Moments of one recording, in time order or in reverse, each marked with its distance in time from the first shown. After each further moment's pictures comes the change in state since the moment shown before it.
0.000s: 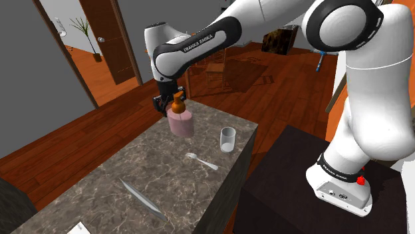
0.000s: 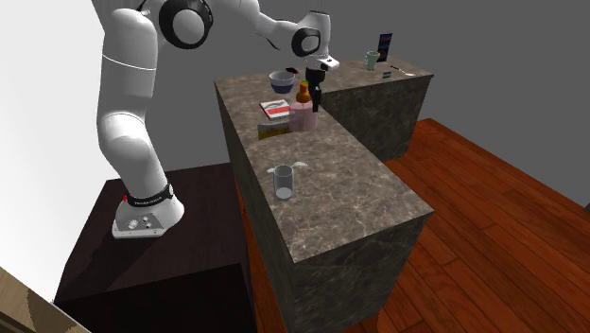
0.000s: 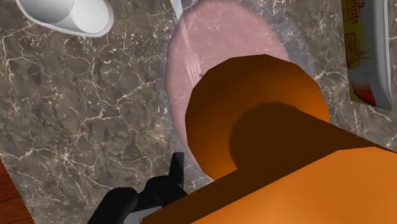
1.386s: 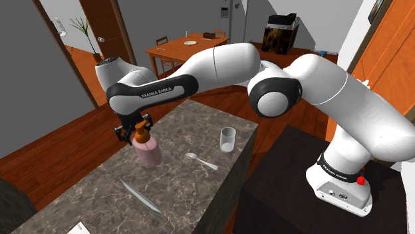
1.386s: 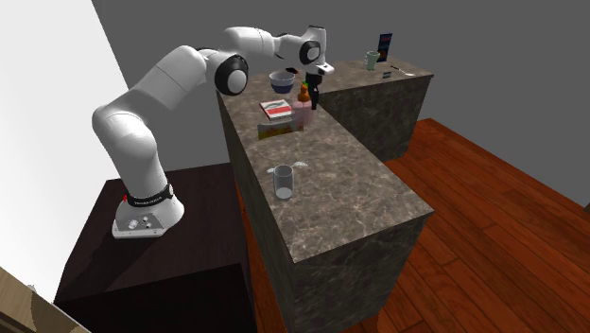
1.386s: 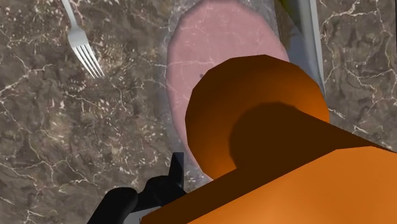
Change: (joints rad) arm 0.180 0.596 0.019 0.815 -0.042 -0.219 0.175
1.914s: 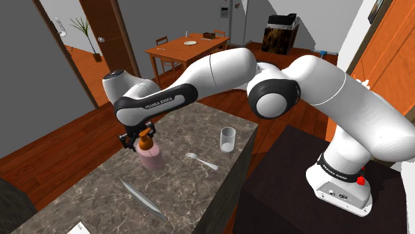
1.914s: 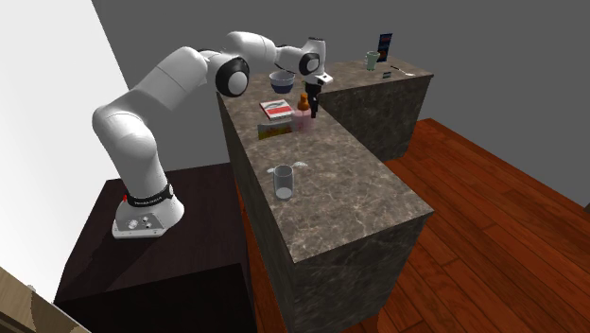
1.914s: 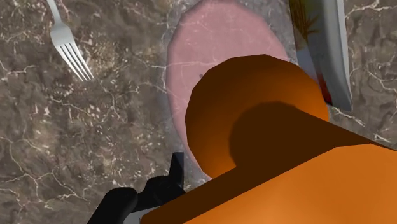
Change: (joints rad) arm -0.004 0.015 -0.001 -0.084 -0.001 0.099 0.000
